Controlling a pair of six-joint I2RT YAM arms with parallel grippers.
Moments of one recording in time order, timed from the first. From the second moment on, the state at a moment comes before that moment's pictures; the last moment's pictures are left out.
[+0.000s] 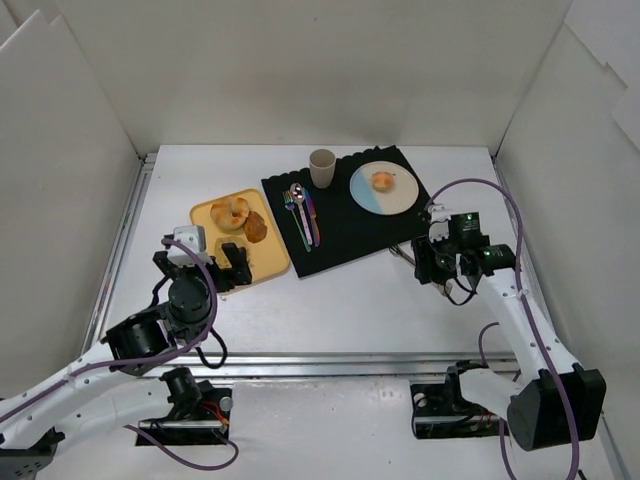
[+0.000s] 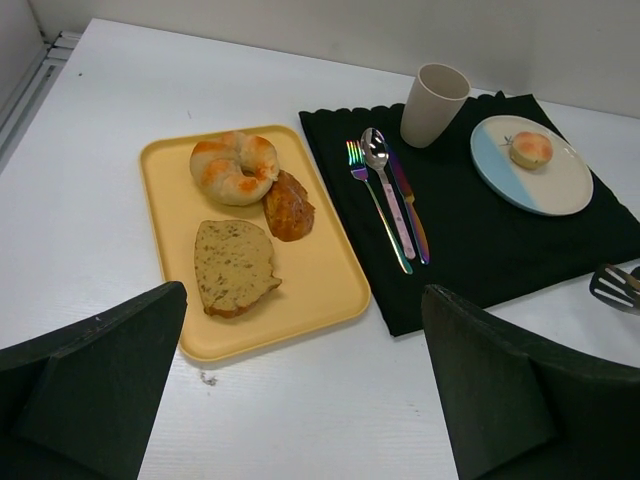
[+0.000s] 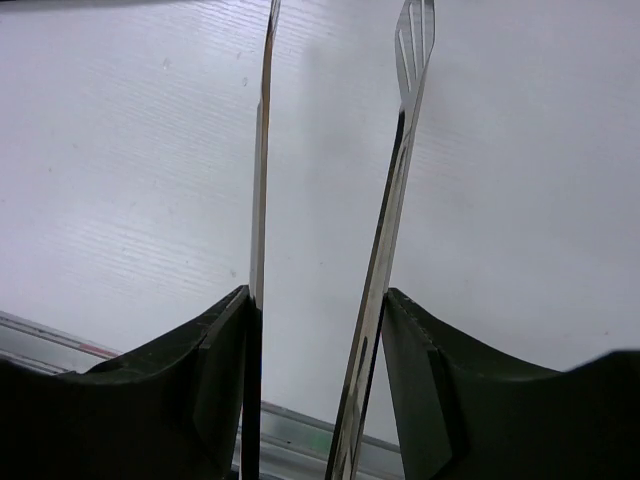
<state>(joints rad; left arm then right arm) -1.01 0.66 0.82 -0.41 -0.97 -0.40 0.12 1.12 0.91 -0.72 -0.17 -0.10</state>
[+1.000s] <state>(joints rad) -1.02 0.64 0.82 -0.39 -0.92 -0.38 0.28 1.30 0.92 -0.82 0.06 -0.32</state>
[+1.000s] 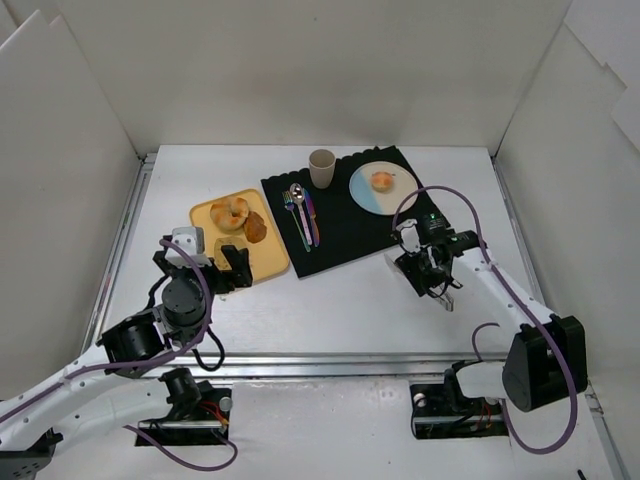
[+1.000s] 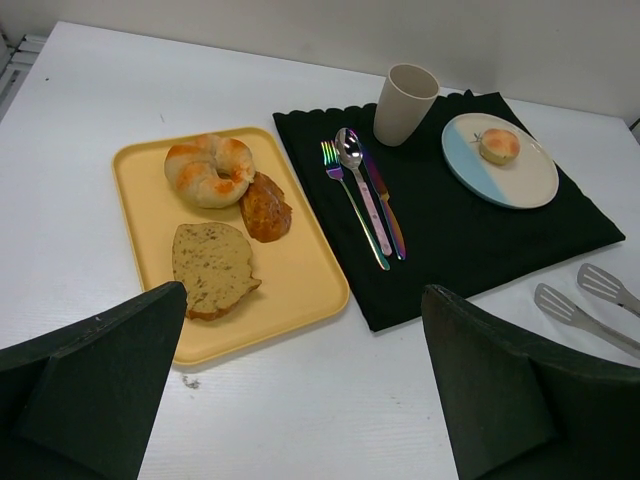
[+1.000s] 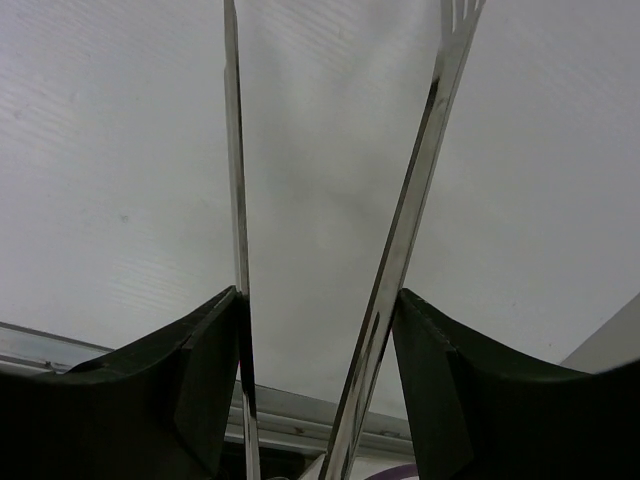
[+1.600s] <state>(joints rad) -1.02 0.63 0.82 -0.39 -0.92 -0.38 0.27 1.57 0.89 -0.81 0.09 -0.37</state>
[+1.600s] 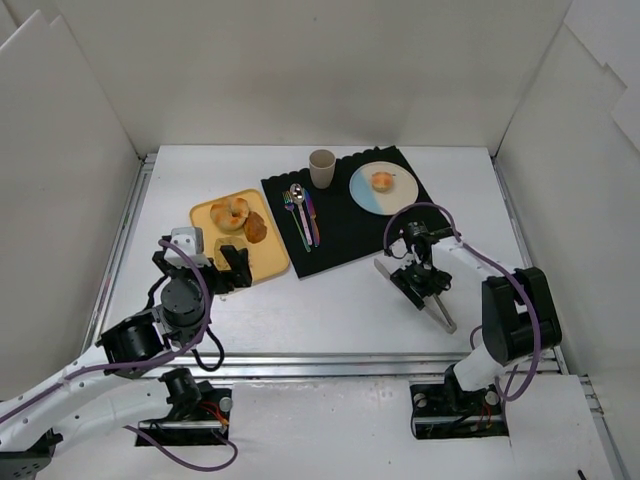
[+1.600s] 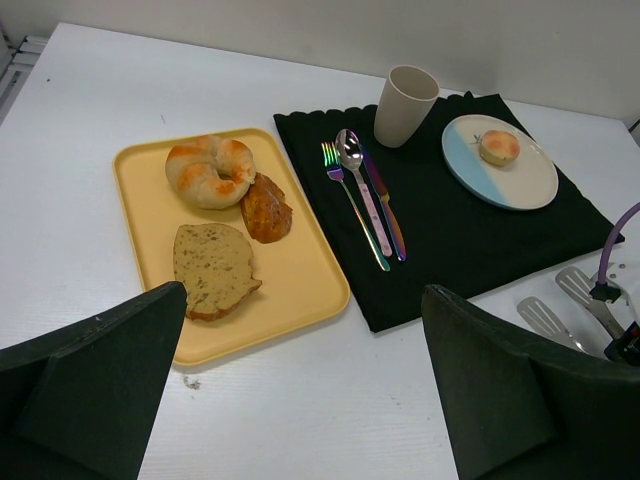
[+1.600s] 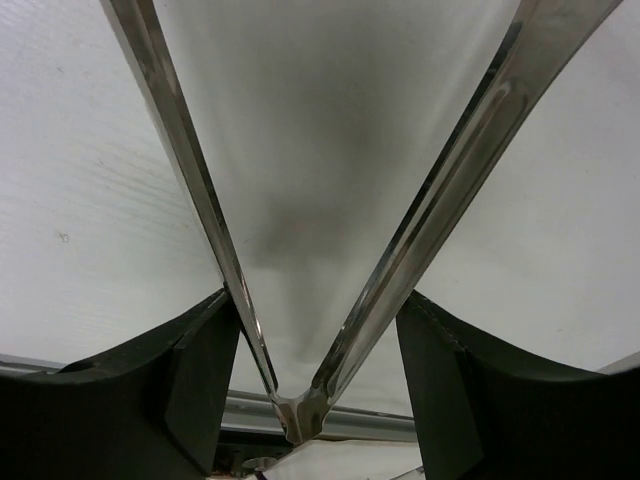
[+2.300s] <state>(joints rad) -1.02 0.63 0.82 -0.39 -0.92 -0.38 0.28 1.66 0.92 -0.82 0.14 -0.37</state>
